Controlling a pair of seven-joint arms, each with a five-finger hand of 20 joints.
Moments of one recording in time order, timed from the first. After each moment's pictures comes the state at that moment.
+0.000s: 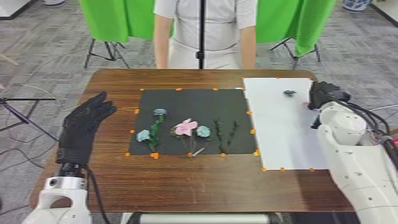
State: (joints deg) left arm 122.0 -69.9 -97.2 -119.9 61.1 3.8 16.4; right arm -73.0 -63.8 85.9 -72.7 -159.5 -7.5 9.4
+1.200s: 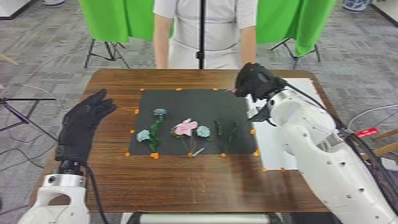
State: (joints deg) left arm 121.2 -69.1 -97.6 -119.8 61.1 3.2 15.8; right arm -75.1 -62.5 66.8 -103.0 -126.1 -10.8 14.7
